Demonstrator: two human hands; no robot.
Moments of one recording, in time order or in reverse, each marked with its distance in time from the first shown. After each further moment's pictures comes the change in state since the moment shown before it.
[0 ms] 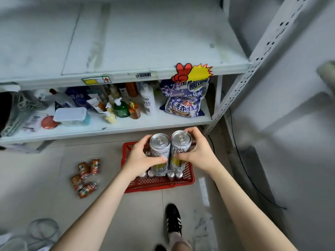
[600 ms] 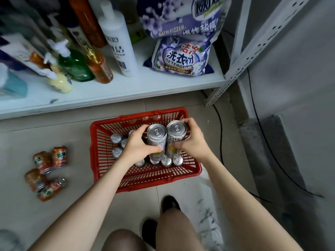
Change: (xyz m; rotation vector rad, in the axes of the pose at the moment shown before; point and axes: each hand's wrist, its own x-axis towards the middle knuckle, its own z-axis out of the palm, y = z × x) left_hand 0.189 -0.223 0.121 0.128 -0.151 -0.066; right_hand 0.125 0.274 0.084 0.009 0.059 0.223
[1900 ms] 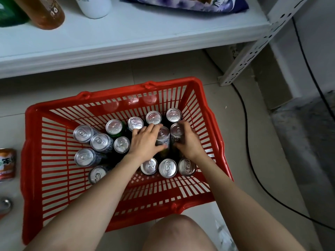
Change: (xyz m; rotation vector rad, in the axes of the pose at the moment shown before) left_hand 0.179 -0.199 0.144 0.825 -0.020 0.321; right_hand 0.138 0.252 0.094 -0.314 -0.045 -0.002
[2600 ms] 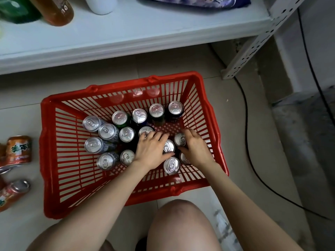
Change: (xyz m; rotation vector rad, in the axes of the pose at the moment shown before) left_hand -0.053 0.029 0.003 0.215 -0.007 0.060; right_hand -0.050 0.001 -0.009 -0.372 -0.045 -0.120
